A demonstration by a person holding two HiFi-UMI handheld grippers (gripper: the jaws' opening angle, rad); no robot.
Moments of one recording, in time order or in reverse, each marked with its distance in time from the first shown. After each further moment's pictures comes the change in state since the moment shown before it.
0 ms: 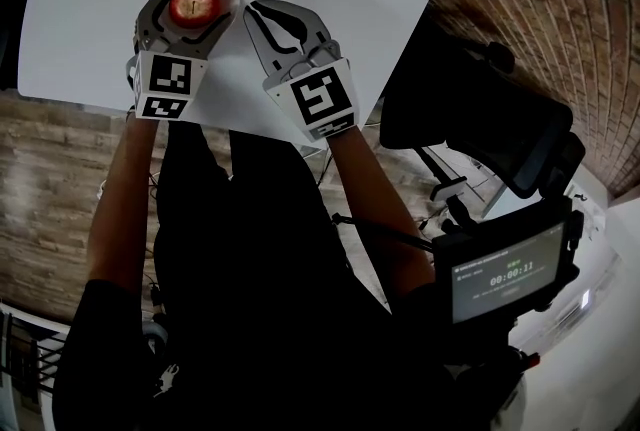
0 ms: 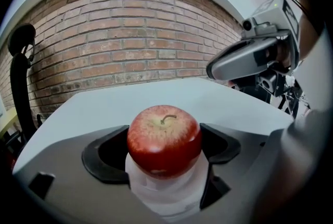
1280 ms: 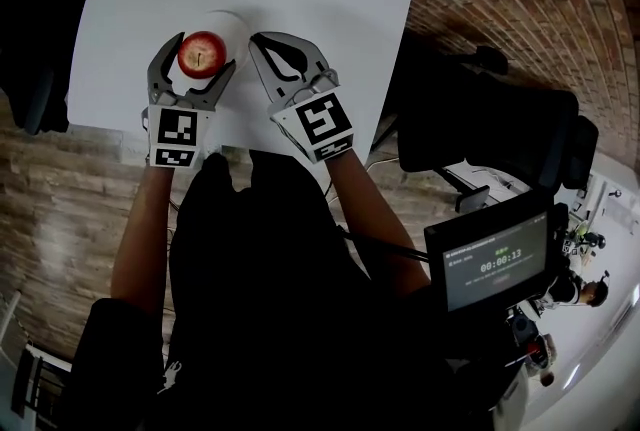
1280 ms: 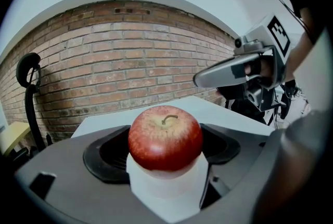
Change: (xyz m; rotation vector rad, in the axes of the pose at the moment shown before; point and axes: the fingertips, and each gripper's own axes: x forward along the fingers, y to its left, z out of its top) left arm -0.081 0.005 0.082 0.053 -0.117 -0.008; right arm -0.046 0.004 0.084 0.080 -0.195 -0.129
